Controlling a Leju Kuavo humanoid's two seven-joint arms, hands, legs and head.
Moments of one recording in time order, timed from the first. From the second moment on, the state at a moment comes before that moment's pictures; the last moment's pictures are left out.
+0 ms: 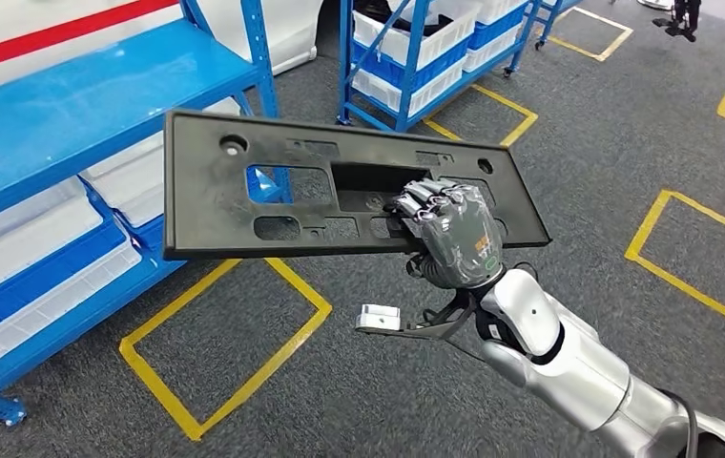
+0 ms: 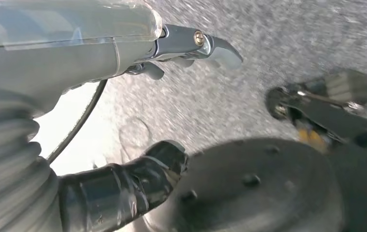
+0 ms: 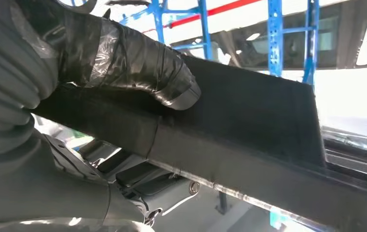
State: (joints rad) left arm -0.02 0.00 -1.09 -0.14 0.84 0.00 -0.16; right arm -0.36 -0.53 0.44 -1.78 1.00 -0.23 0.04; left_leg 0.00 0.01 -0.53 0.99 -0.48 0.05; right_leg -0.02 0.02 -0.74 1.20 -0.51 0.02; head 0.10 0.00
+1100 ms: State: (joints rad) left arm -0.03 -0.01 -1.09 -0.14 0.86 -0.01 -0.15; right arm -0.23 -0.62 0.28 -1.90 0.97 -0.16 0.01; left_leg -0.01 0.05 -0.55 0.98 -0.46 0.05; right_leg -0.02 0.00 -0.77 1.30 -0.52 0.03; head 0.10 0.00
